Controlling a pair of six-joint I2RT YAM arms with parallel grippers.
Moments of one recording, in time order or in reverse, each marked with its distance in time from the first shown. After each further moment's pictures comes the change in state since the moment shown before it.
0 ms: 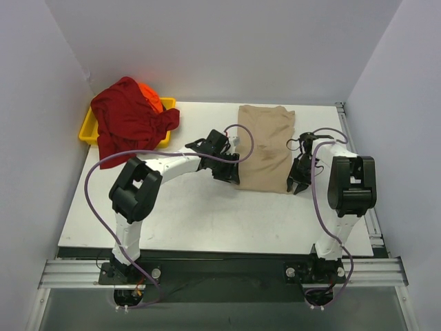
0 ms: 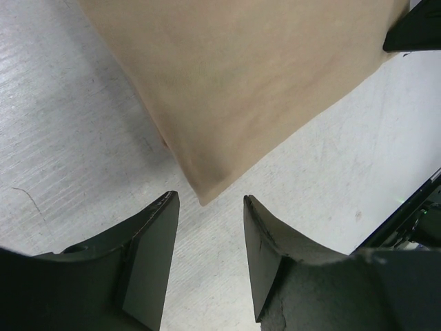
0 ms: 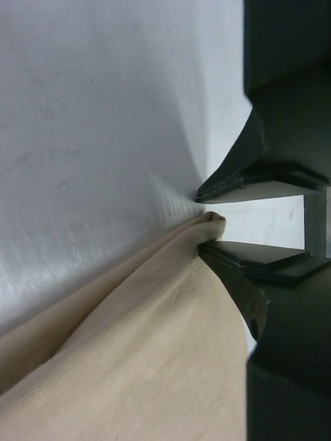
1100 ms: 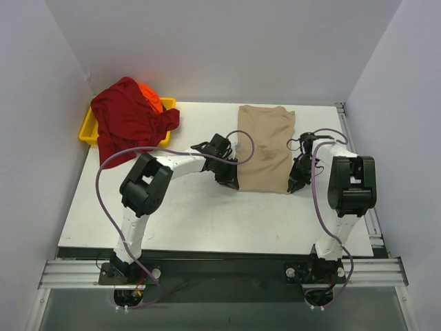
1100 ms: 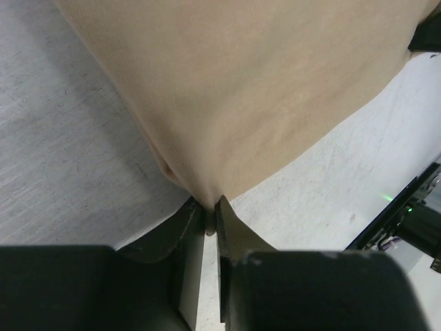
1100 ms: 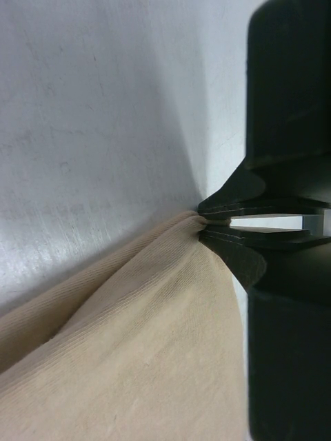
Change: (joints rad) left arm 0.005 0.121 0.038 0.014 0.098 -0.061; right arm -0.001 0.005 -0.002 0.017 -0.045 0.011
